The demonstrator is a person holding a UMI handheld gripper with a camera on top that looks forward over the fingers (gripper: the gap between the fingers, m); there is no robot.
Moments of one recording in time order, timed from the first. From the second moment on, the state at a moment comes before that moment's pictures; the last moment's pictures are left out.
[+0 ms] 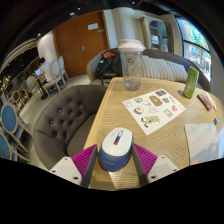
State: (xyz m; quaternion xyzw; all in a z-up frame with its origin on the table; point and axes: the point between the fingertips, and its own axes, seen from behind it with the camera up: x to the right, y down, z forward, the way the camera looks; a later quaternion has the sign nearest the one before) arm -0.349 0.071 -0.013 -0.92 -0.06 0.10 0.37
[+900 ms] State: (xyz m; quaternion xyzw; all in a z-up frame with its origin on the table) arm -0.024 0.057 0.072 -0.88 -0.03 0.00 0.47
